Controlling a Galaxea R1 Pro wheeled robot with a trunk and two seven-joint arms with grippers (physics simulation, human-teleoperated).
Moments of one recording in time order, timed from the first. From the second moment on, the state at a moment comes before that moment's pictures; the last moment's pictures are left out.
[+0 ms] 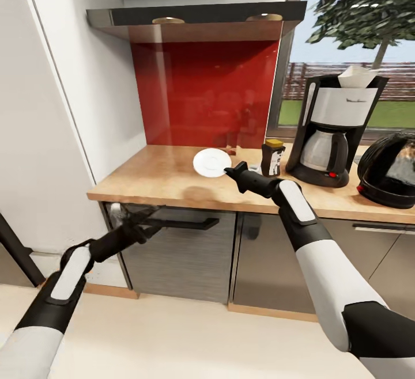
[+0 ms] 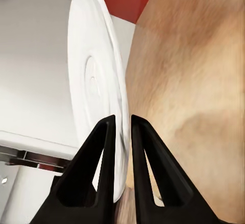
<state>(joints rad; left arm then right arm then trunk) -0.59 0.17 0.06 -1.16 1.08 1.01 -0.81 -1.04 0.04 0.10 -0.94 -1.41 0.65 -0.17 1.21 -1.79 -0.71</state>
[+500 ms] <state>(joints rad) -0.22 0.33 -0.11 -0.58 1.07 0.69 -0.87 -1.02 -0.04 0.10 -0.95 -1.41 0.75 -0.11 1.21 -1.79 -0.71</state>
